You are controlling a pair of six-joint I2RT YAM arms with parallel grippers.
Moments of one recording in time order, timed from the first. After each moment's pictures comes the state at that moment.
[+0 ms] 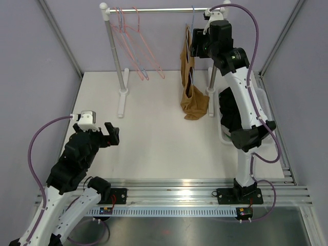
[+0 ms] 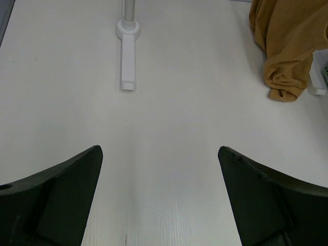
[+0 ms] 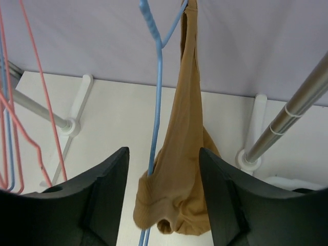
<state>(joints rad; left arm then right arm) -0.46 0.45 0.82 -0.69 -0.31 -0.28 0.39 2.00 2.53 -0.83 0.10 0.19</state>
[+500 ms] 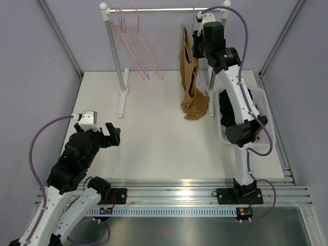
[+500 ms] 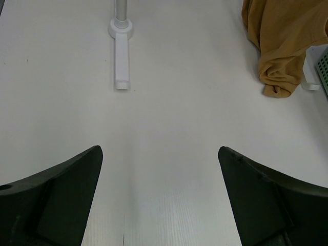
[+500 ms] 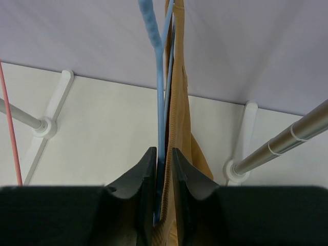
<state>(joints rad) -0.46 0.45 0.82 -0.69 -0.28 -0.28 0.39 2.16 2.64 -0.82 0.13 0.10</state>
